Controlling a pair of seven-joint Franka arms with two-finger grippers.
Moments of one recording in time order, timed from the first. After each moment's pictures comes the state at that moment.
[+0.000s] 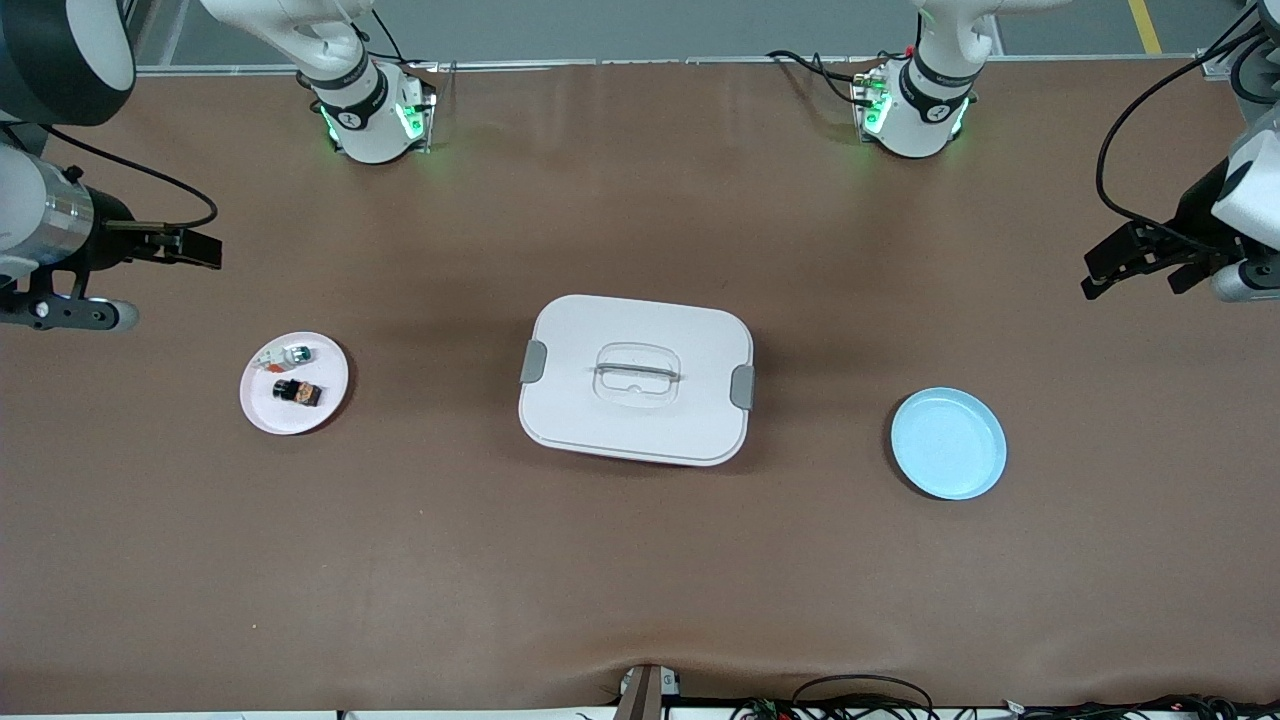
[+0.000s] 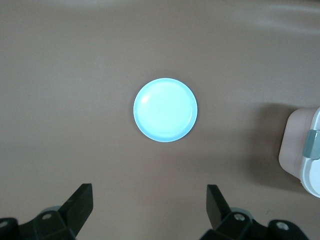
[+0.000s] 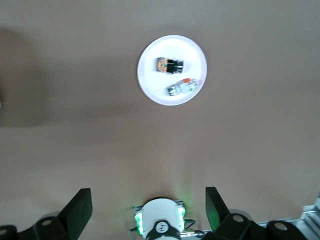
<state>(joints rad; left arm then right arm) 0.00 -0.06 -0.03 -1.70 -0.02 1.75 -0.10 0.08 0.13 -0.03 -1.47 -0.03 1.28 0.13</state>
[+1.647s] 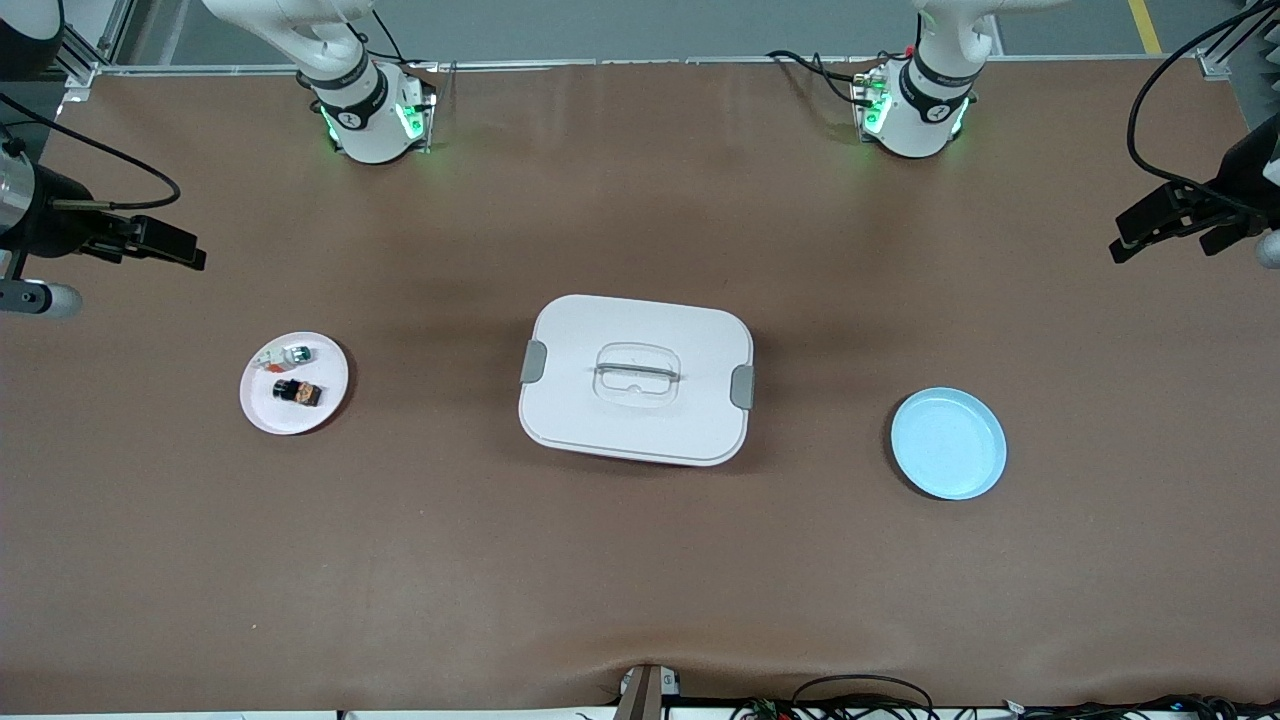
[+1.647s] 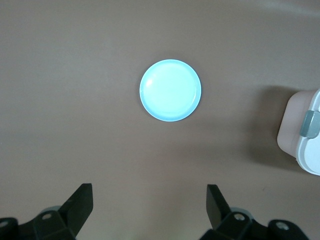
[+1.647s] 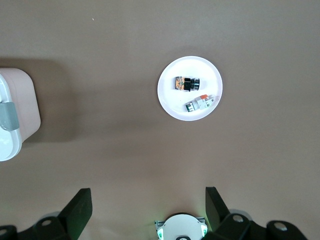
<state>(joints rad) 0.02 -0.06 -0.04 -1.60 -0.02 1.57 -0.10 0.04 0.08 -0.02 -1.47 0.04 1.35 0.13</state>
